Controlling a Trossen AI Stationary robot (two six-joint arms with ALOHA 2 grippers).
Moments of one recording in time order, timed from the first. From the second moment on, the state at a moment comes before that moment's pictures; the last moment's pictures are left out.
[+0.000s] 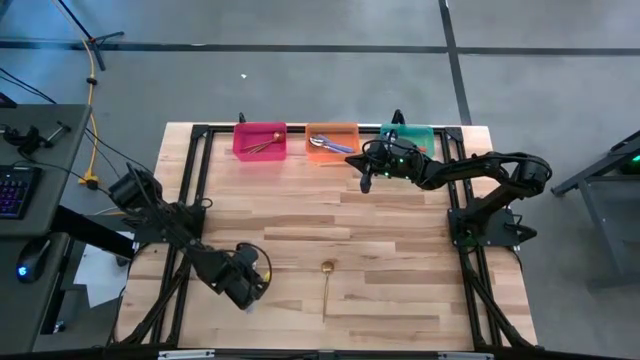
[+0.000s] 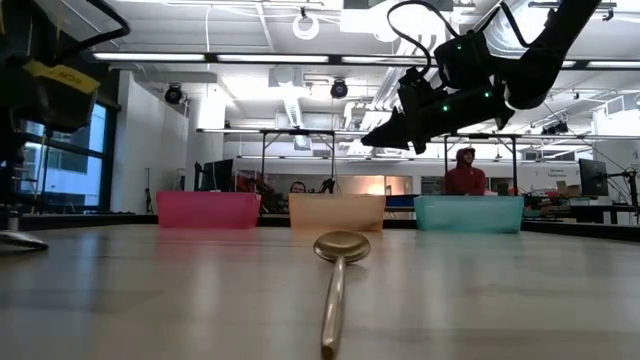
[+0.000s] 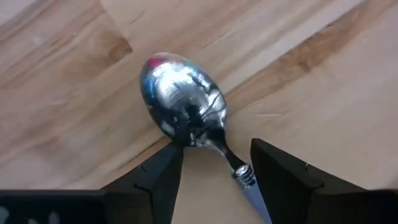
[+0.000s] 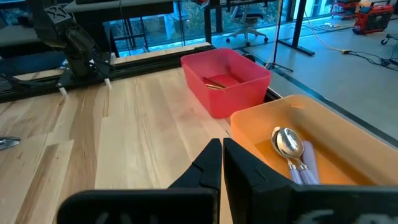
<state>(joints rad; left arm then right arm) -0.73 1.66 0.85 -0.69 -0.21 -1.71 -0.45 1.52 0.55 0.74 -0.16 0.03</state>
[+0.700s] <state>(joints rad) -0.65 1.63 0.84 -0.71 -0.45 -1.33 -0.45 1.52 0.55 0.74 -0.16 0.03</state>
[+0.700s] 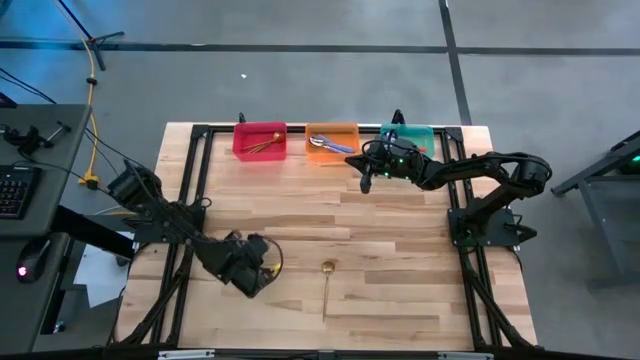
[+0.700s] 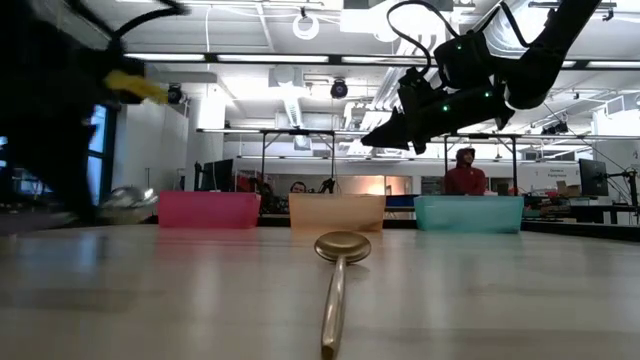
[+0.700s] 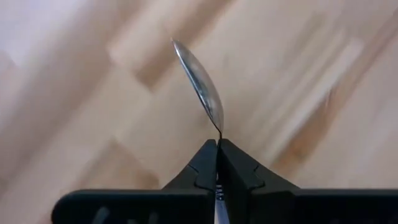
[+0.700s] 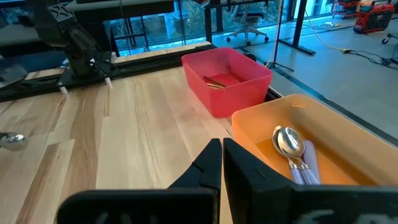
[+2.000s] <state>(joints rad) 0.48 1.73 1.14 0.11 -0.08 0.26 -0.45 1.52 0.55 0.74 -0.16 -0.01</state>
